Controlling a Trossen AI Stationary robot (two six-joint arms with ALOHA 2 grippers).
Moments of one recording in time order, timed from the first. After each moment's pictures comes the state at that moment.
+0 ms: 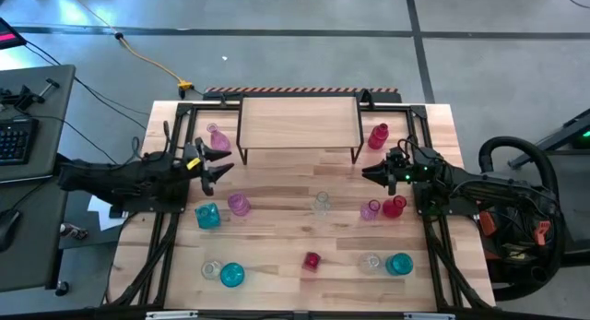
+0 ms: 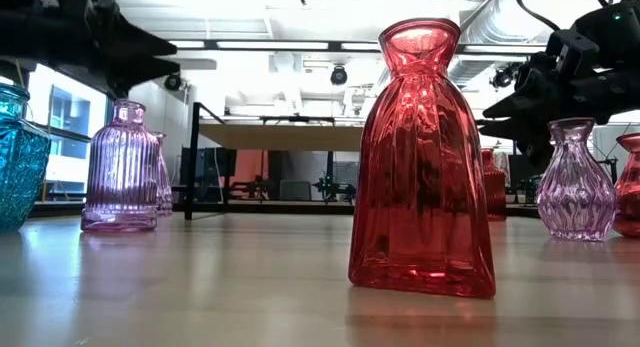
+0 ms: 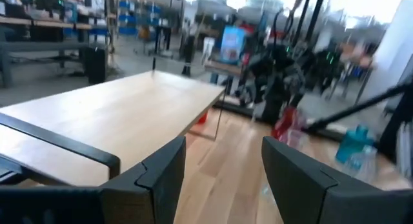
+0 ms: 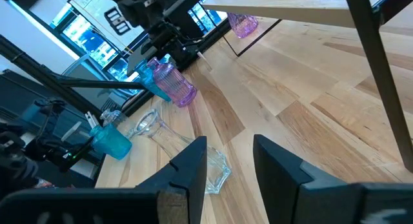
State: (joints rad) left arm -0.02 0.21 0.17 0.02 -0.34 -0.15; right arm -0.36 0.37 0.01 0.15 -0.30 0.60
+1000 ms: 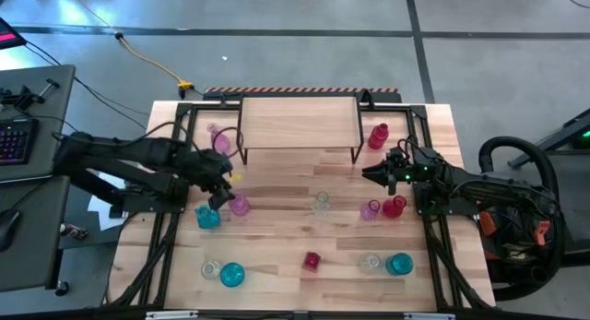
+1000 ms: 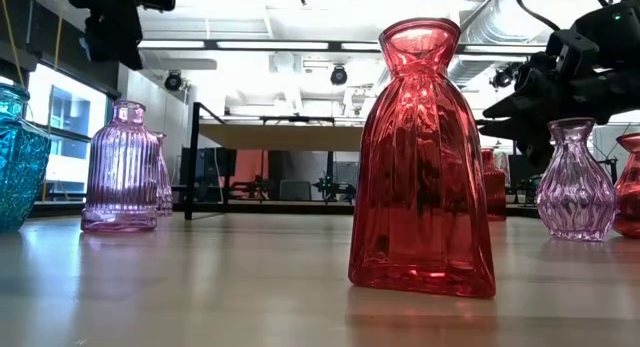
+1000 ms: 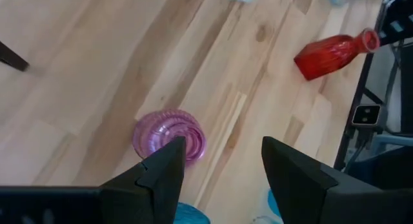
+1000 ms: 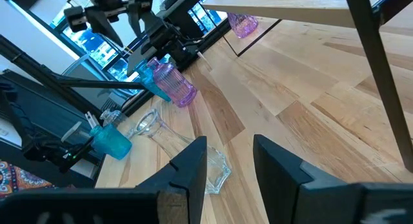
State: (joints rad) left arm -0.10 0.97 0.92 -0.92 0.05 -0.68; right arm -0.36 0.37 0.01 0.15 -0.30 0.60
